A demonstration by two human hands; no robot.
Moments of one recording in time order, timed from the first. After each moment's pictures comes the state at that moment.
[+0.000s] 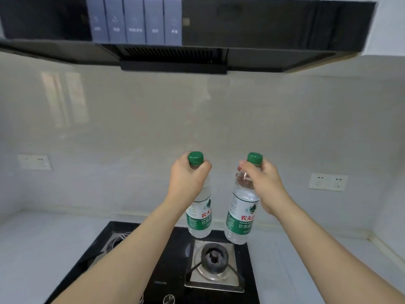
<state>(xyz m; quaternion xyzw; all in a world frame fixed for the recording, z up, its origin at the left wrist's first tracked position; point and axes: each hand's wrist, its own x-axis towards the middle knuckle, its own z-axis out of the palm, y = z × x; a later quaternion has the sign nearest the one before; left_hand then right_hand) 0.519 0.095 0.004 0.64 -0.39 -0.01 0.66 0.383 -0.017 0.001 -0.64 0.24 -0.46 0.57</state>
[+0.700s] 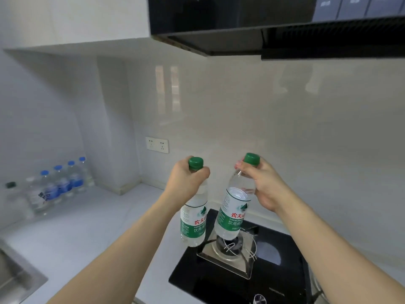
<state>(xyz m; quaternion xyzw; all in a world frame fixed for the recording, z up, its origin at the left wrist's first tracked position) 0.800 0.363 -0.031 0.73 -0.27 -0.03 0.62 0.701 0.200 -0.018 -0.67 0.14 -0.25 0.69</state>
